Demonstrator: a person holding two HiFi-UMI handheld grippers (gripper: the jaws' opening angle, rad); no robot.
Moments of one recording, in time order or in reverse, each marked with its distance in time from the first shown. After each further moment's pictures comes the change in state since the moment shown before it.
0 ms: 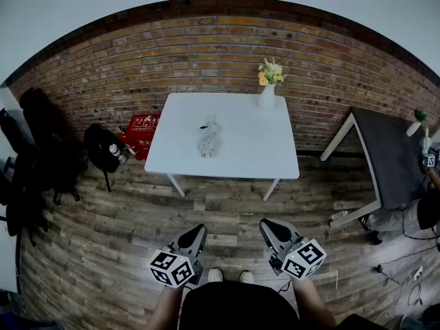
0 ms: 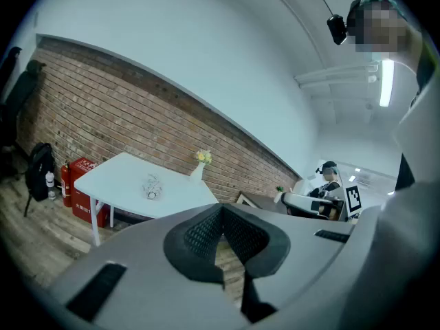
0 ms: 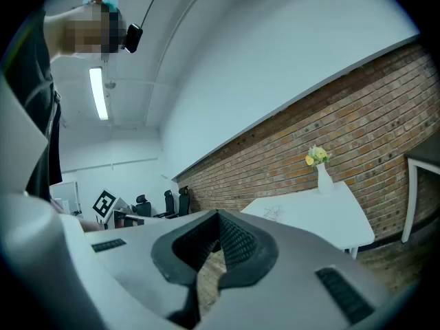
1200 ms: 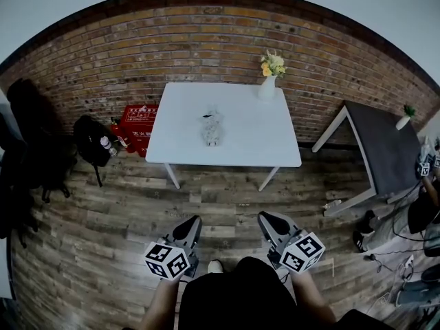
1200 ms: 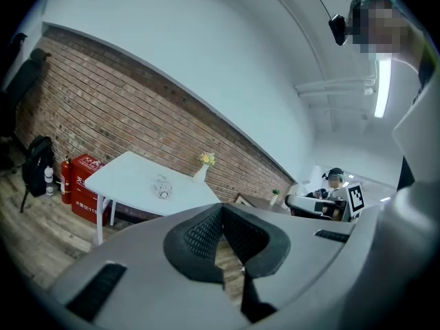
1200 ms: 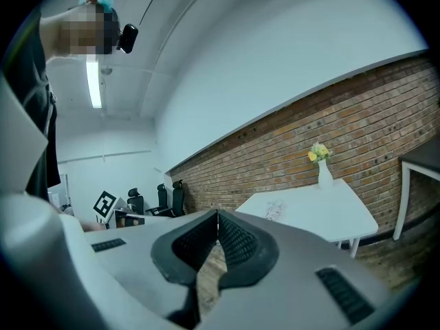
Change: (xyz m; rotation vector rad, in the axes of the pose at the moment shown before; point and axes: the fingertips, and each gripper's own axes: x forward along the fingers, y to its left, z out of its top) left arm -0.048 0.061 0.002 -0.032 -0.013 -0.040; right arm 0.038 0.056 -0.021 -0.015 0.041 -0.068
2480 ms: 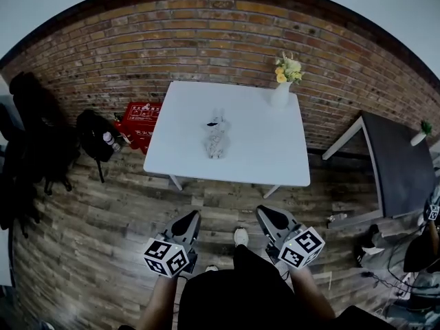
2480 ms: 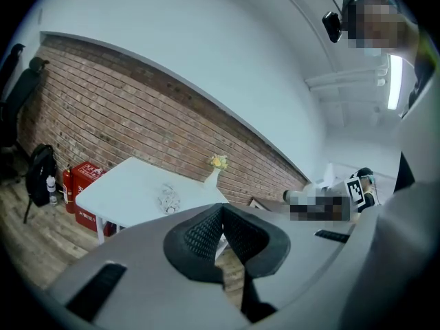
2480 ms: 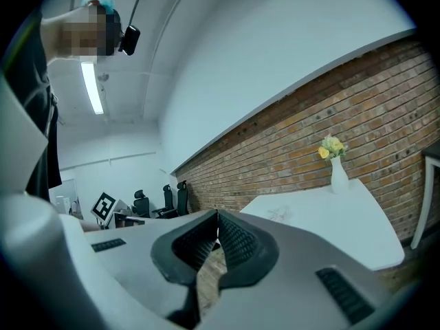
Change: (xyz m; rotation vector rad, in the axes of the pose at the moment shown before) left arm 0.087 0.045 0.037 0.019 -0.008 0.080; right arm 0.085 -0.083 0.028 0.011 0.015 0.094
